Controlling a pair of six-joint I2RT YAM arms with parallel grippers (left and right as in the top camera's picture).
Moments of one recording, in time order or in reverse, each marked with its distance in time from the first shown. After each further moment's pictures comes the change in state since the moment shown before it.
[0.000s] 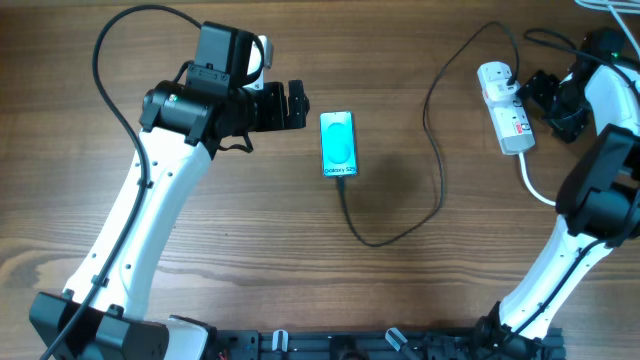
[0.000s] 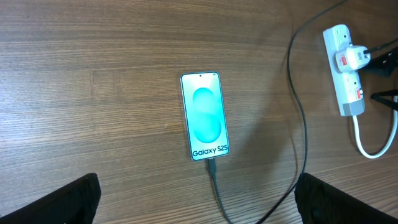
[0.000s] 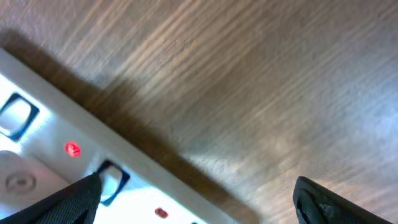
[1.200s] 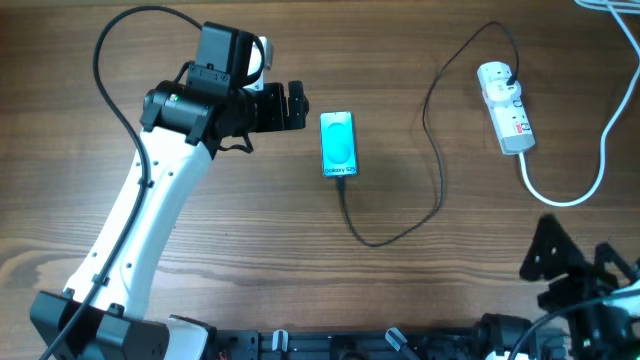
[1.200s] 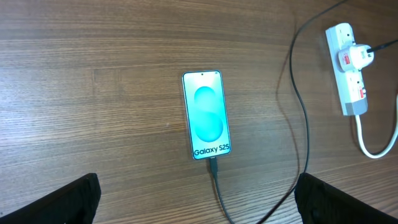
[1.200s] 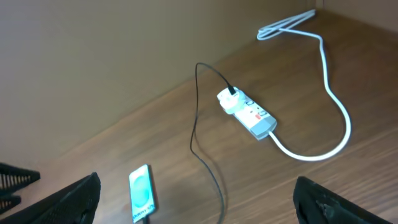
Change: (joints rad) left arm 0.000 0.002 -0.003 -0.003 -0.004 0.000; right arm 0.218 -1.891 -0.612 -0.242 0.066 0.057
